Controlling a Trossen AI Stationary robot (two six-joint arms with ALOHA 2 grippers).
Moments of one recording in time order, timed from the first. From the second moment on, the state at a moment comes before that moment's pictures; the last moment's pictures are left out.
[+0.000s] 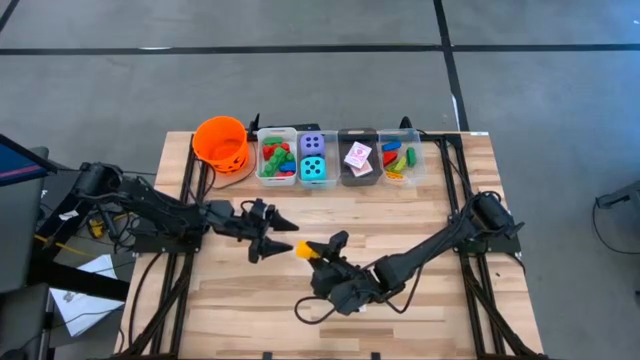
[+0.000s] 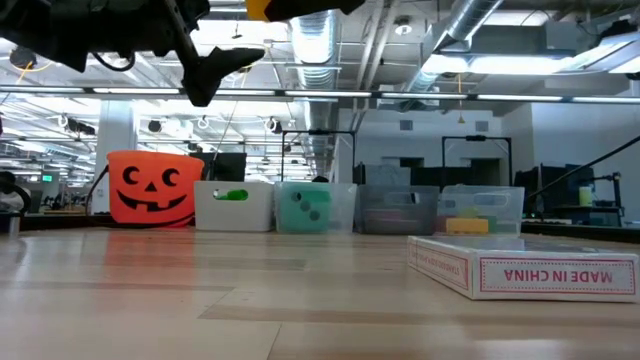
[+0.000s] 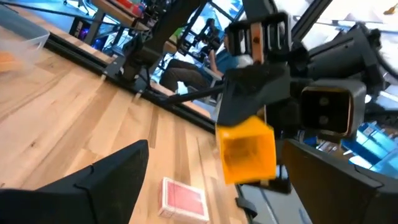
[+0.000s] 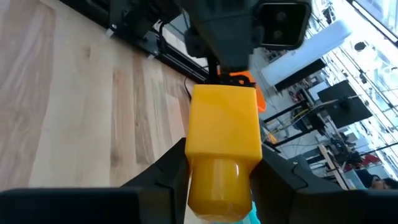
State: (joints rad) left arm -0.20 1.19 0.36 0.83 -0.04 -0.57; right arm 0.51 1.95 1.45 -0.06 1.07 -0.34
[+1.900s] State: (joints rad) left arm 0.21 1.38 0.52 0.44 -0.50 -0.27; right arm 0.57 1.95 1.45 -0.04 1.22 -0.42
